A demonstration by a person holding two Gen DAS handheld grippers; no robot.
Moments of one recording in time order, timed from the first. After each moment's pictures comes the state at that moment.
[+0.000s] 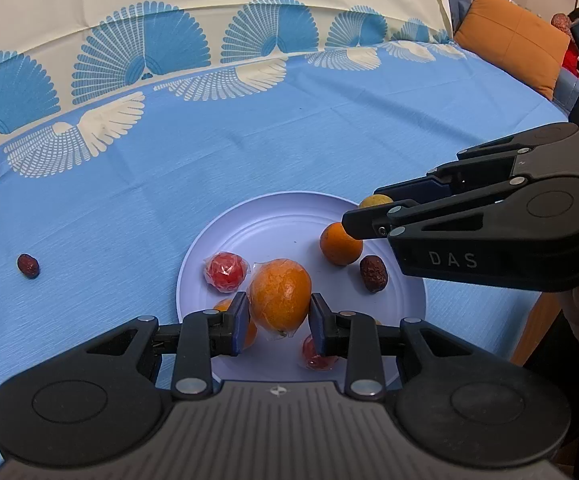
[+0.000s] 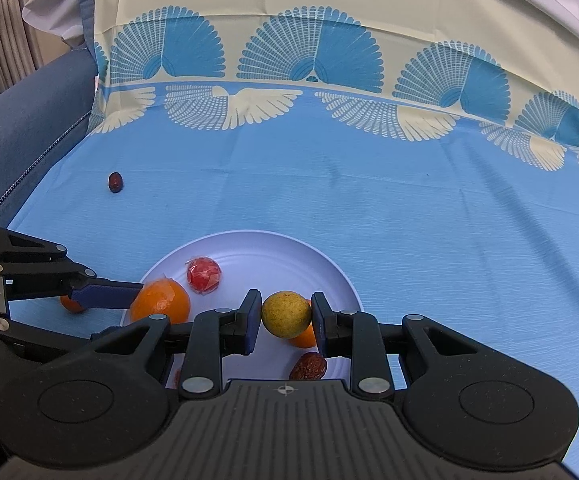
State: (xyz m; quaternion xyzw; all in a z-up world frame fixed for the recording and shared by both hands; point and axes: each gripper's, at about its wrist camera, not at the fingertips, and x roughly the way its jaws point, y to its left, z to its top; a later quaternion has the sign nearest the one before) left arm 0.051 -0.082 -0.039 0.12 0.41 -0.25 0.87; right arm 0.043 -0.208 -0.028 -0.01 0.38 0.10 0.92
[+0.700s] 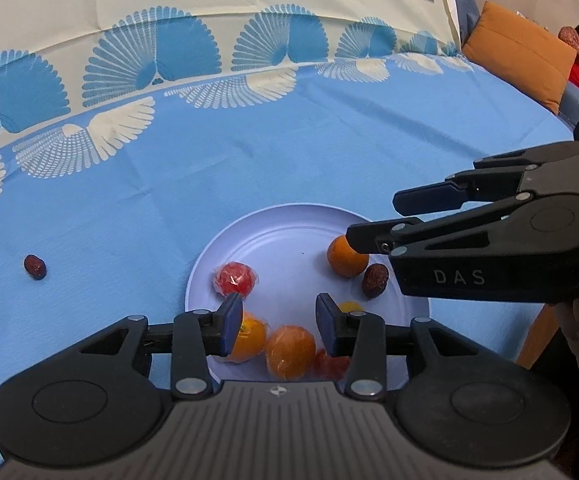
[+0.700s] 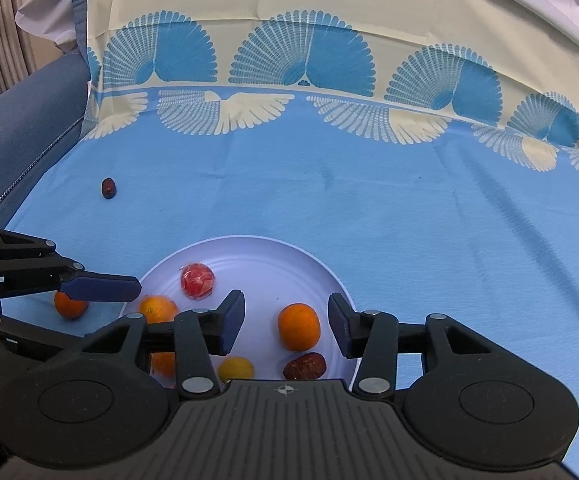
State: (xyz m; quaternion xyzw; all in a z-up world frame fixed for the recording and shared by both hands) left arm 0.052 -0.078 -0.033 0.11 0.40 -0.24 0.88; right arm 0.041 -0.208 -0.025 -0.01 0.38 0.09 0.92
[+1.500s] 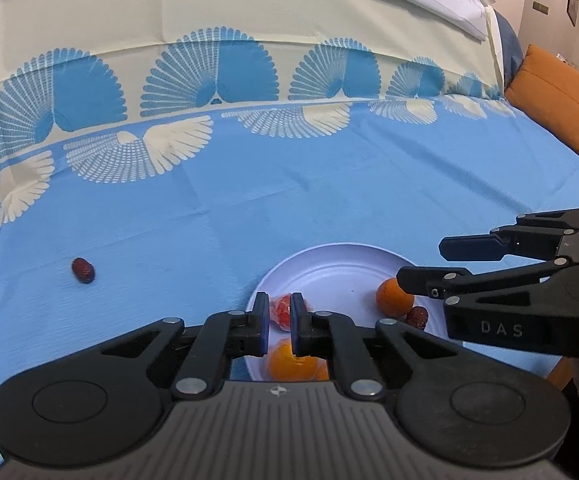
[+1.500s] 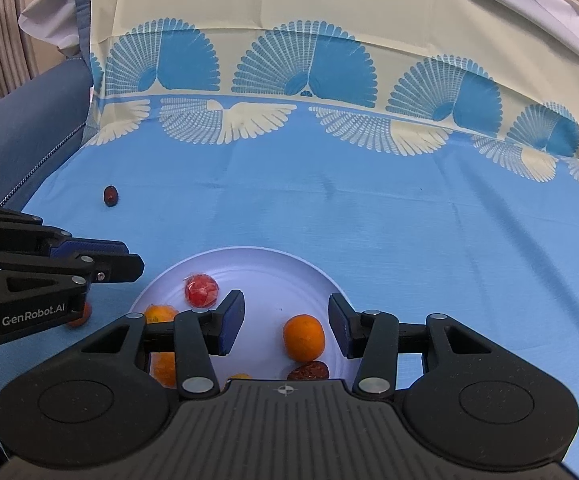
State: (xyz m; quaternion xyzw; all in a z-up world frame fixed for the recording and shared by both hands) left arm 0.060 -0.051 -0.010 0.07 0.38 -0.18 0.91; right arm 0.041 -0.203 -0.023 -0.01 0.37 0.09 0.93
